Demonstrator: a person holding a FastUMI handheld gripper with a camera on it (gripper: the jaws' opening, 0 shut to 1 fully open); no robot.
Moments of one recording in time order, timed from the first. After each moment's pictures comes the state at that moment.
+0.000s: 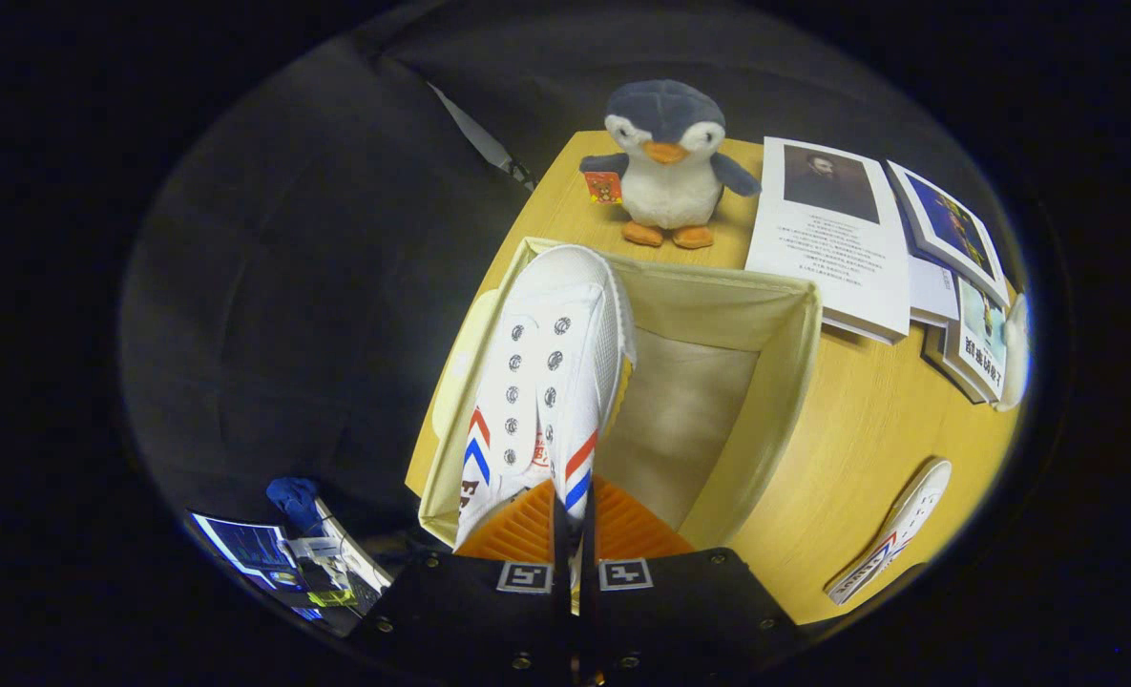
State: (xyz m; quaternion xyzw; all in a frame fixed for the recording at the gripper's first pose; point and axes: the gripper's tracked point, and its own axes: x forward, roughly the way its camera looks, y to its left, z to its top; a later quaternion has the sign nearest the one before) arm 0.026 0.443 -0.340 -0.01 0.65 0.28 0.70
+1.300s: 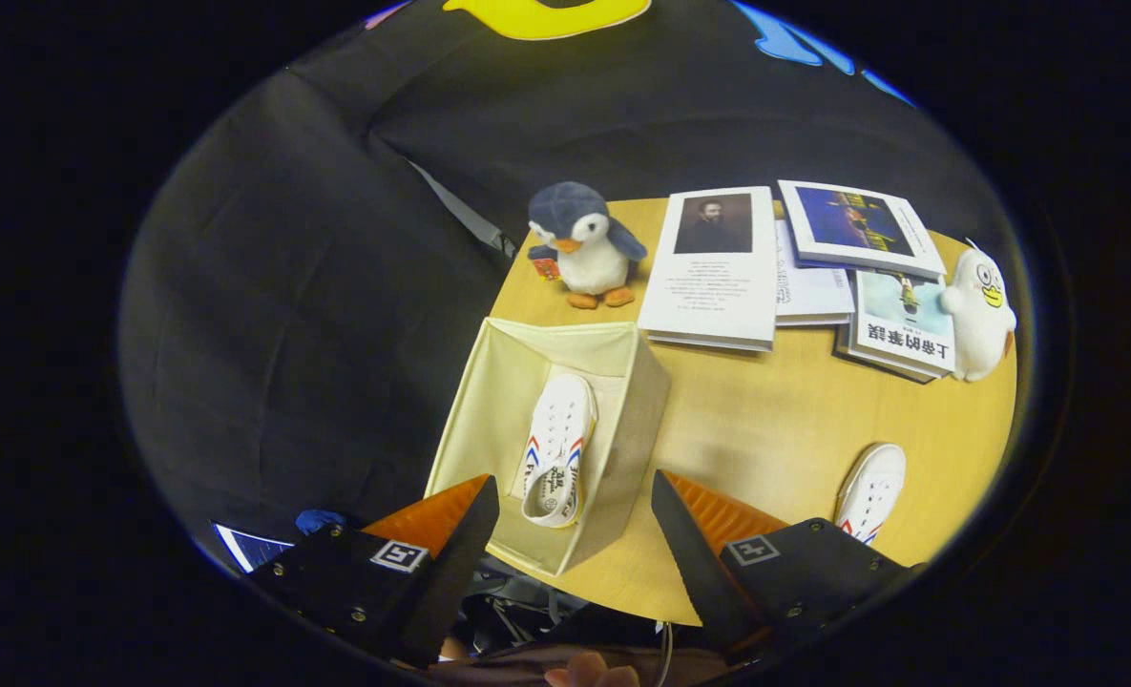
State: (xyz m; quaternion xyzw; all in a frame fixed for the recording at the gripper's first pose) arm 0.047 0.313 -0.256 0.09 0.59 0.26 0.76
